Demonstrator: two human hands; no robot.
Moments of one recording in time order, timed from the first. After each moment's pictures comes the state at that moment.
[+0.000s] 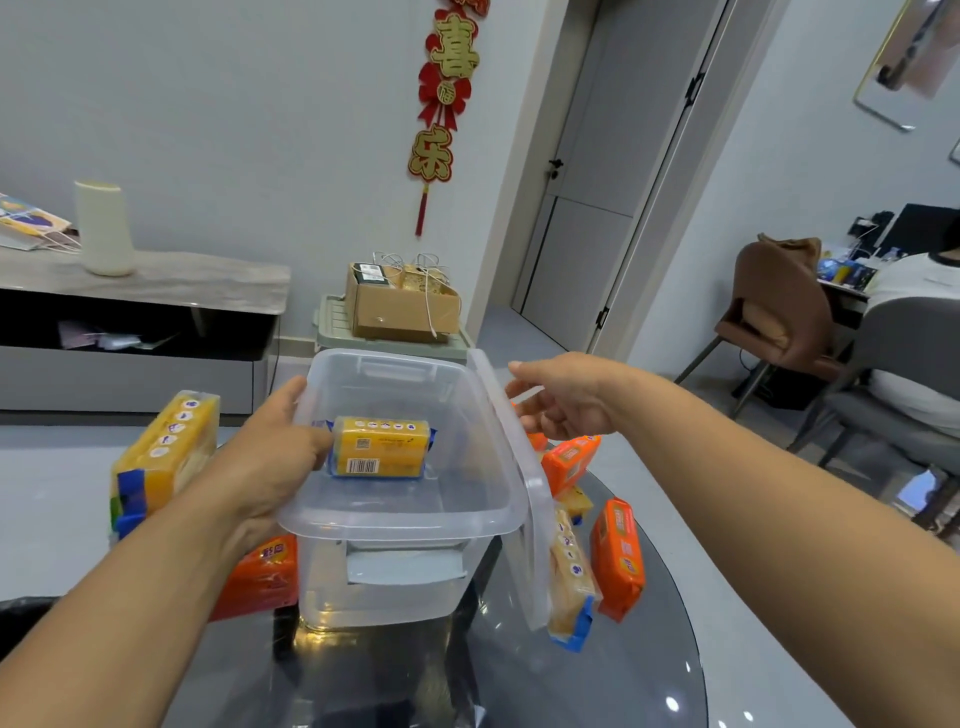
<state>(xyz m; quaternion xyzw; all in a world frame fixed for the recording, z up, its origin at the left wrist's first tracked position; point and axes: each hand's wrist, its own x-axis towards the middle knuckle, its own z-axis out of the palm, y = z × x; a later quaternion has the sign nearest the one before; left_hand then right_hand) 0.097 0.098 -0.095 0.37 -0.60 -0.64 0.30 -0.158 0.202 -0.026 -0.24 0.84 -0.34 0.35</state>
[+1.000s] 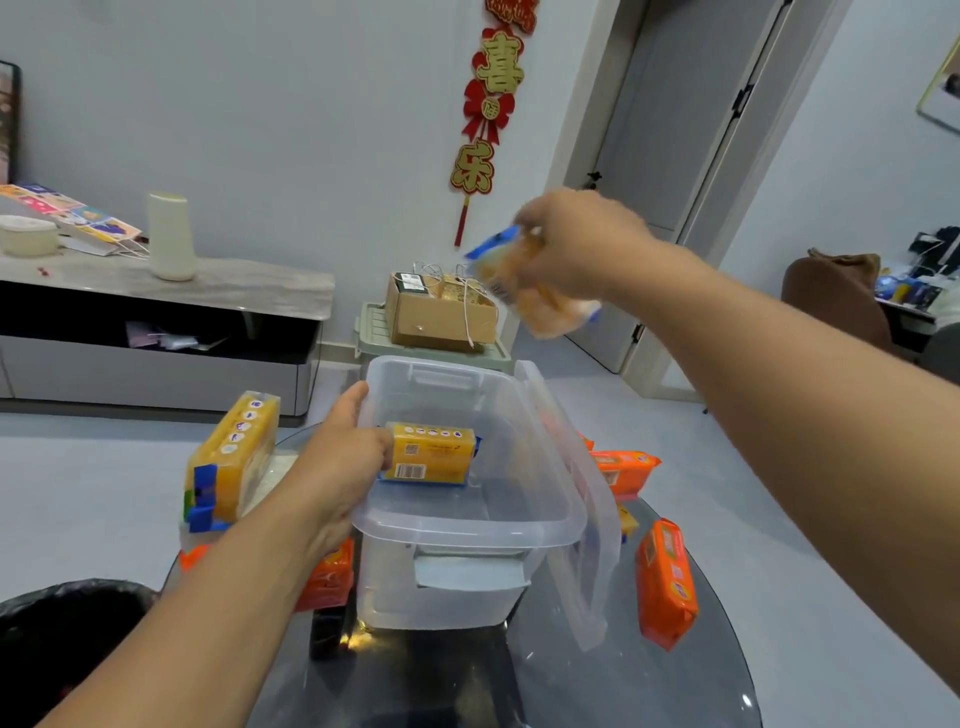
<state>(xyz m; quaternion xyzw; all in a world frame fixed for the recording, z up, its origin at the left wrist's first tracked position) 0.091 0.092 -0.106 0.36 -0.57 -0.68 0.30 -0.076 0.154 0.086 -0.52 0.83 -0.05 -0.19</state>
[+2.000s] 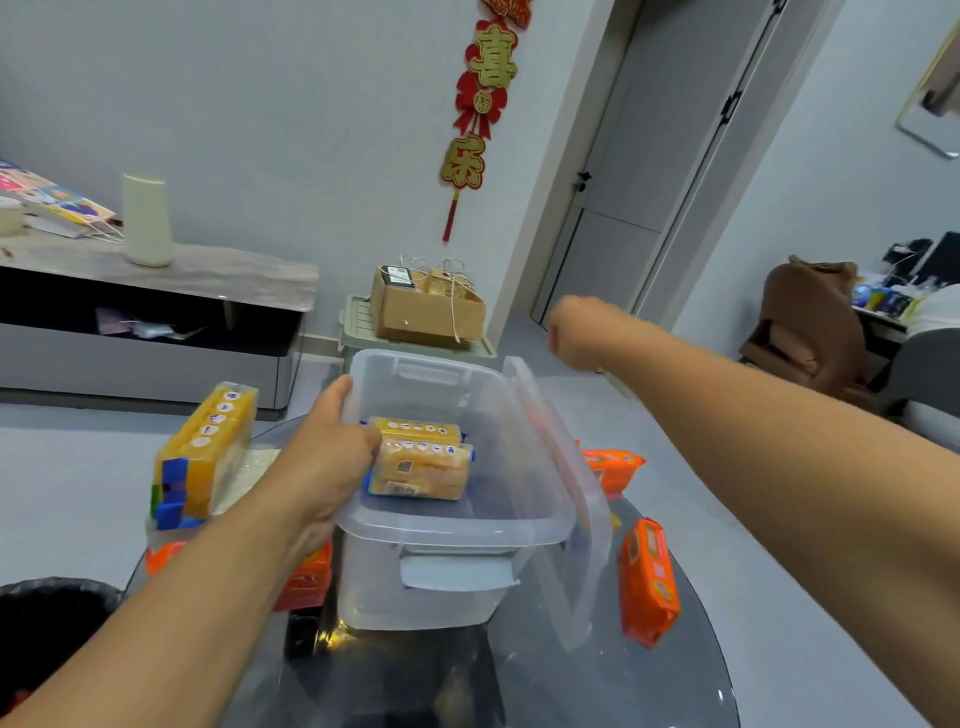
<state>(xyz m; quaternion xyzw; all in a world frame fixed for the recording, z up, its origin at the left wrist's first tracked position) 0.084 0.092 -0.108 0.39 -0.58 -0.64 0.33 -0.171 0.145 0.011 -0.45 0.88 0.10 -0.11</state>
